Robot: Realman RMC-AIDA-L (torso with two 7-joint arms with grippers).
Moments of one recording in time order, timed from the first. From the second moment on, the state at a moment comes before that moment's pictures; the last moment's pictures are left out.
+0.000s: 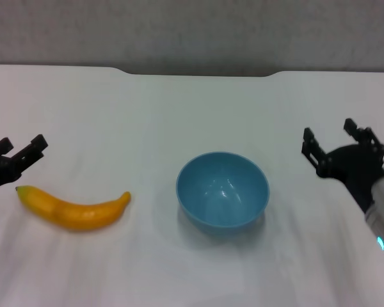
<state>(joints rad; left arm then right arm) -0.03 -2.03 -1.73 -0.93 0.85 -0.79 1.80 0.12 1.97 -2.31 -1.04 1.06 -0.64 -0.58</state>
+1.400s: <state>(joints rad) 0.00 -2.04 -1.83 -1.20 1.41 -0.75 1.44 0.20 2.01 -1.71 -1.28 0.90 0.53 -0.54</state>
